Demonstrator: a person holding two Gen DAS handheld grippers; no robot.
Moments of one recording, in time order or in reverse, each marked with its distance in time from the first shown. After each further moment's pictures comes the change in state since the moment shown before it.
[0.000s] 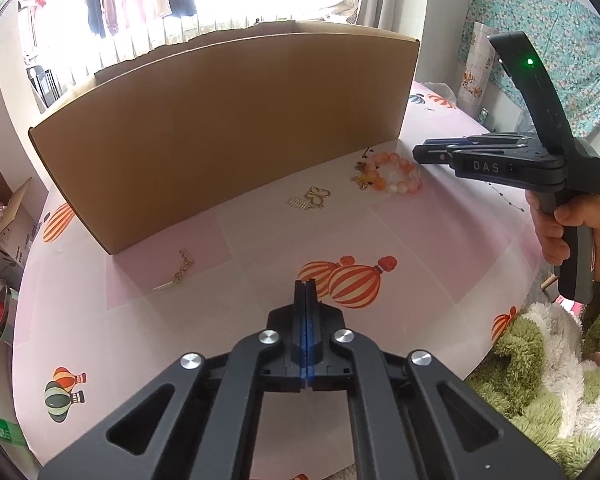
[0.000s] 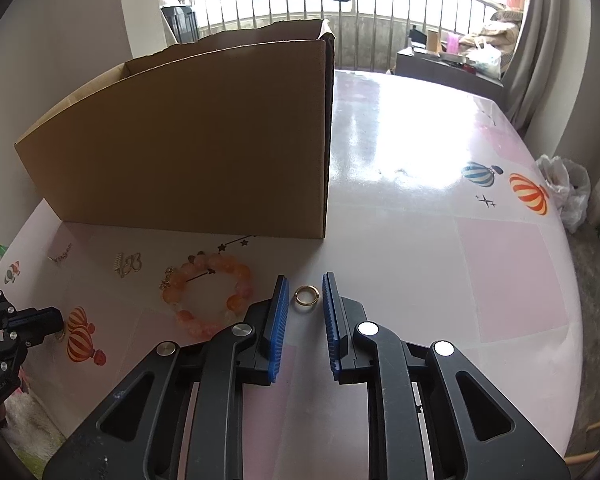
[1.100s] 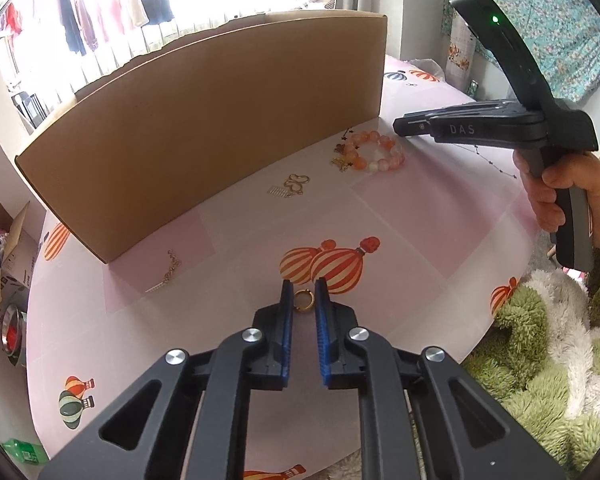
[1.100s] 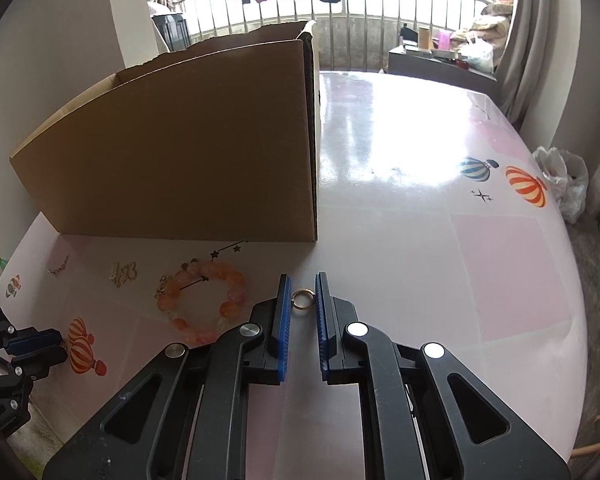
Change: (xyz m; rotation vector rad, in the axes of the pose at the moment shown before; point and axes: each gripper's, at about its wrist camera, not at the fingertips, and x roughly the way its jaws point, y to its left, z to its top) left arm -0.008 -0.014 -0.007 0.113 0.039 0.031; right arm 0.003 -0.009 0.002 0.052 -0.016 -0.002
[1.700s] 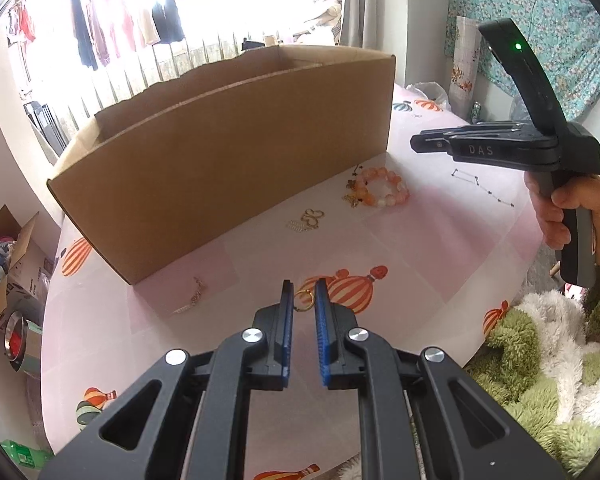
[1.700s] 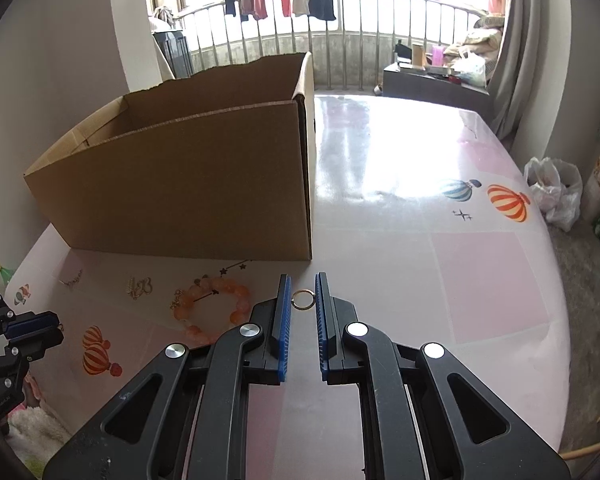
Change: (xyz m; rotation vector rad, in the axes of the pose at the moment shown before) left arm -0.028 0.015 0.003 -0.028 -0.104 0.020; right arm -0.034 0.001 -0.002 0.007 -0.078 0.001
